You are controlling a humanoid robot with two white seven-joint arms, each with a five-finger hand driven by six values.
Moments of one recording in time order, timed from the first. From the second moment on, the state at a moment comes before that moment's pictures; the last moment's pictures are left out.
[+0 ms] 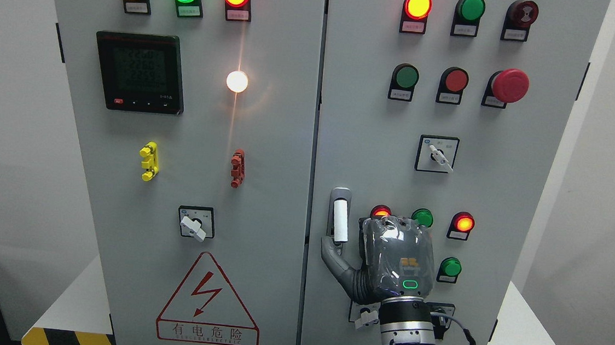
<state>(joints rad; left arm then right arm) 0.00 -0.10 -0.10 -0.07 0.07 -0.06 0.01 -0.49 0.13 0.26 -1.72 1.45 0.20 -0.03</state>
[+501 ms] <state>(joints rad) 0.00 -0.10 -0.10 -0.07 0.07 -0.06 0.01 -0.50 0.13 0.26 -1.71 1.45 0.20 -0.03</state>
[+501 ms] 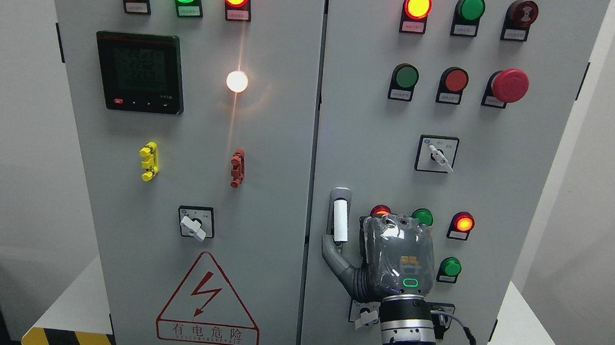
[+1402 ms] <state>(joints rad) 0.00 -0.10 -0.10 -0.07 0.07 -0.06 0.01 -0.50 0.14 0.26 -1.71 1.45 0.21 -0.03</state>
